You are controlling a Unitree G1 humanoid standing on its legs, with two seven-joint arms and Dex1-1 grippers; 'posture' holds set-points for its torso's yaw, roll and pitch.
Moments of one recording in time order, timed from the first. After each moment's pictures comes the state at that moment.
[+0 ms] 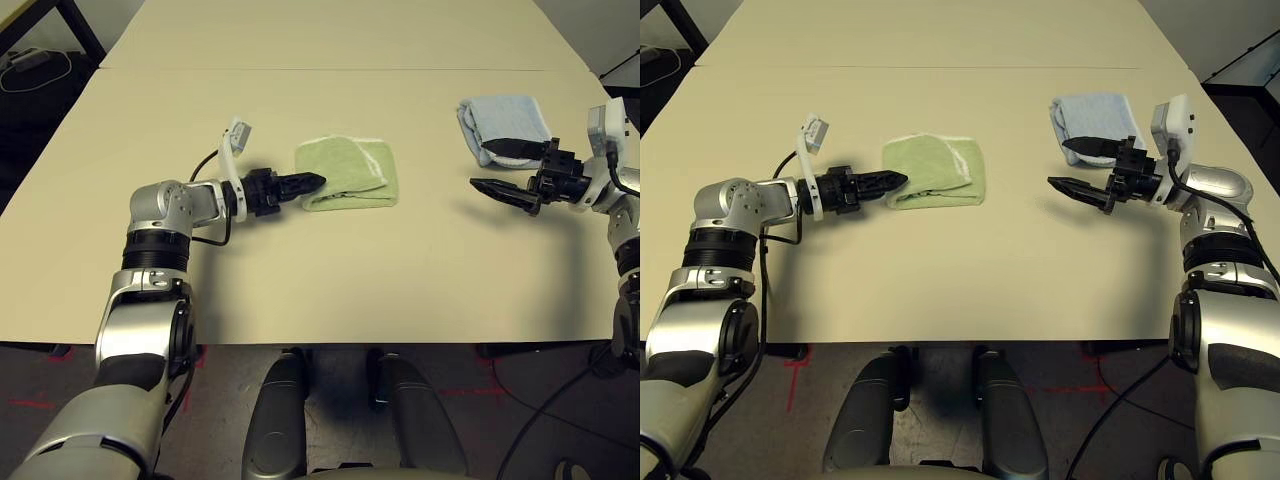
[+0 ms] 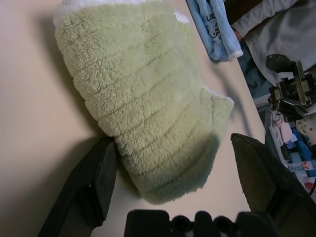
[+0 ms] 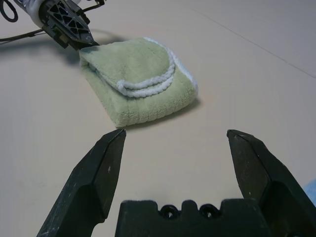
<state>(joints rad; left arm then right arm) -0.96 0.41 0.14 0.65 -0.54 1.05 -0.86 -0.93 -0.69 -0.19 1.10 0.26 -0.32 1.50</state>
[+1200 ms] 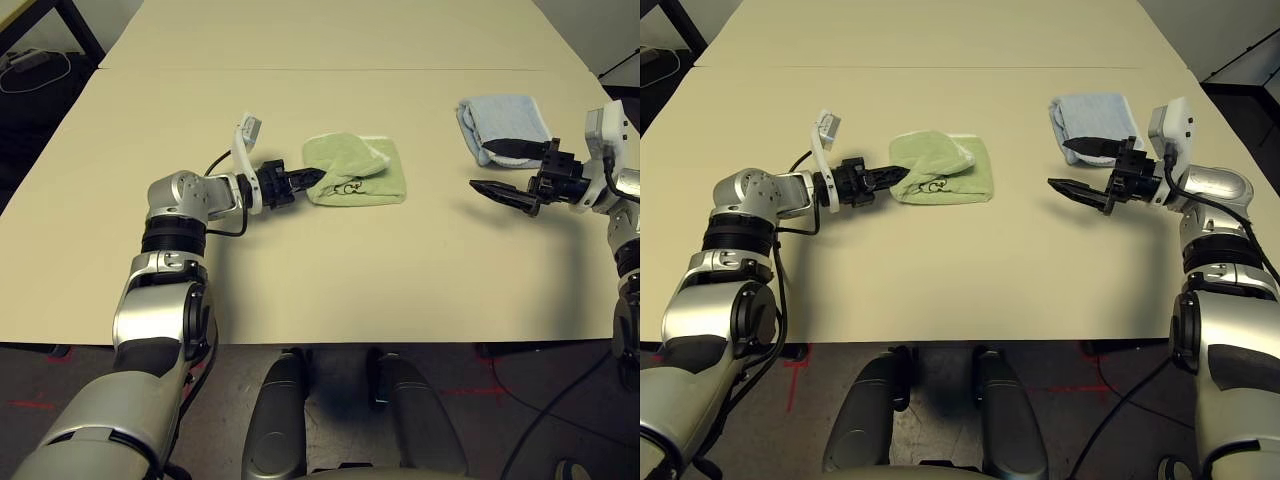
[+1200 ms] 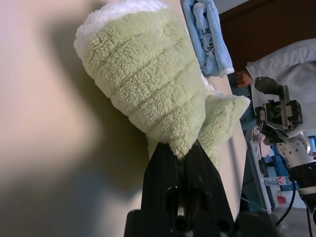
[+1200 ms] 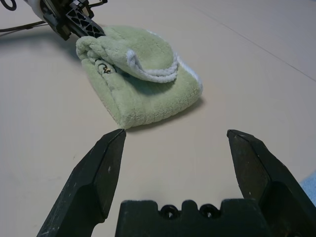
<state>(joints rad) -1.03 0.36 0.23 0.76 -0.55 1.11 -0.80 -0.93 -0.69 -0.19 1.11 0.24 -0.36 1.48</state>
